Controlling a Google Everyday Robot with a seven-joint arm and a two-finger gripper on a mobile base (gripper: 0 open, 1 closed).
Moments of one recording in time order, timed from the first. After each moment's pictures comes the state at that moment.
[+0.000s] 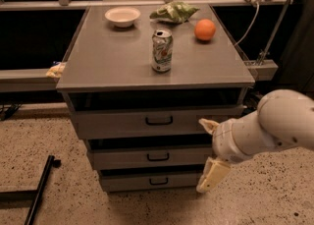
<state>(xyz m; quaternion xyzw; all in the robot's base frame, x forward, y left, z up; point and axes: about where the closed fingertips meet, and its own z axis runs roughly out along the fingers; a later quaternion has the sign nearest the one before) 0.447 -0.133 0.723 -0.63 0.72 0.10 0.27</state>
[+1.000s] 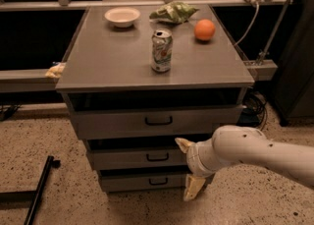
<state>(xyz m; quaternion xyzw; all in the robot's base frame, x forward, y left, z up) 0.479 -0.098 0.584 -0.72 0.64 0.05 0.26</state>
